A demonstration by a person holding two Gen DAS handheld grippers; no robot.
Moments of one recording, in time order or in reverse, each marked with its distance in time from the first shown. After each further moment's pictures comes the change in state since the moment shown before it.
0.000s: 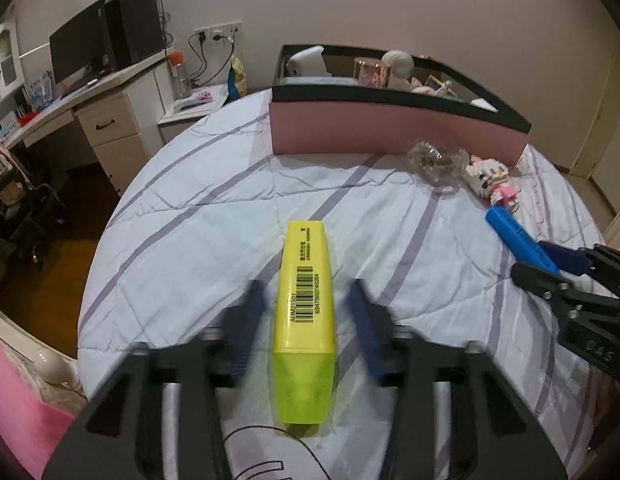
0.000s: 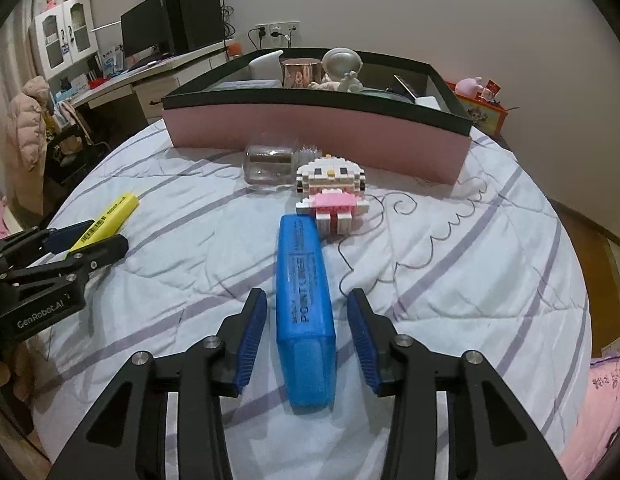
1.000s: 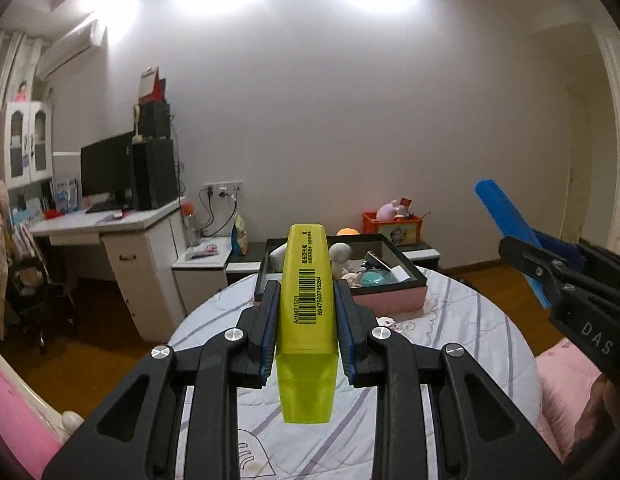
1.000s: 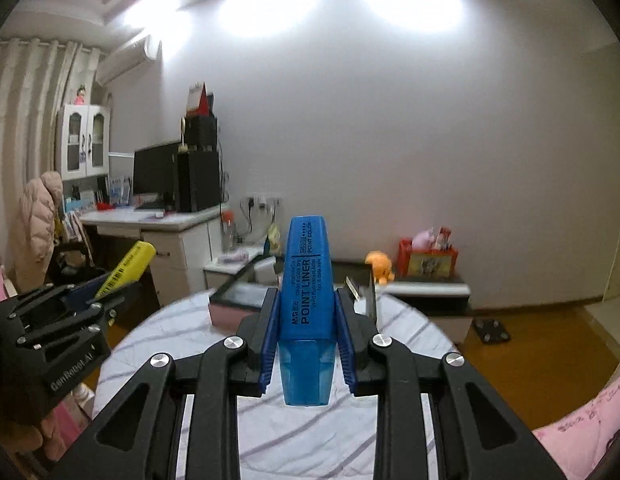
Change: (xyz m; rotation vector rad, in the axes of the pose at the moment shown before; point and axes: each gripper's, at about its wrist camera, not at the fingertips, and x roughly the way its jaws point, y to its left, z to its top) left arm -0.196 -0.065 -0.005 0.059 -0.559 0.025; right arm -0.212 0.020 -0.023 0.014 -0.641 -0.107
